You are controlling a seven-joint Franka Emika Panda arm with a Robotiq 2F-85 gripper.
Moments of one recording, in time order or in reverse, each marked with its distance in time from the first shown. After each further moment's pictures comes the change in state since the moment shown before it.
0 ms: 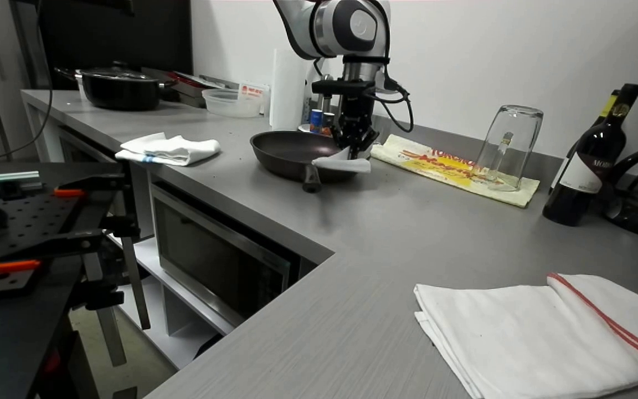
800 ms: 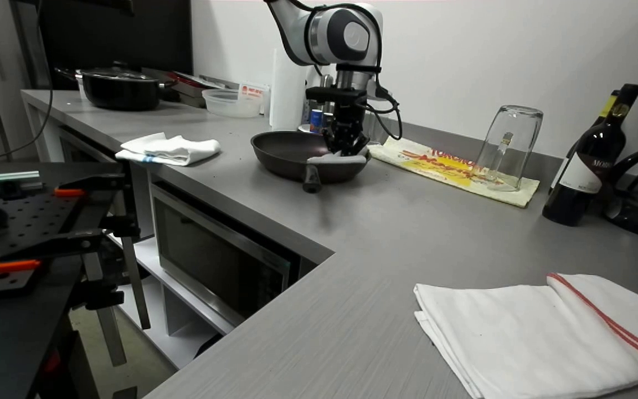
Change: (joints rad) arm 0.007 0.029 0.032 0.004 0.004 0.007 0.000
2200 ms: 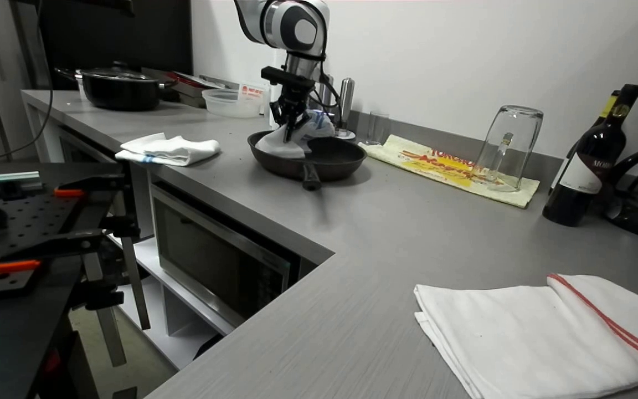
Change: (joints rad) arm 0.090 -0.040 0.208 -0.060 0.110 0.003 -0.130
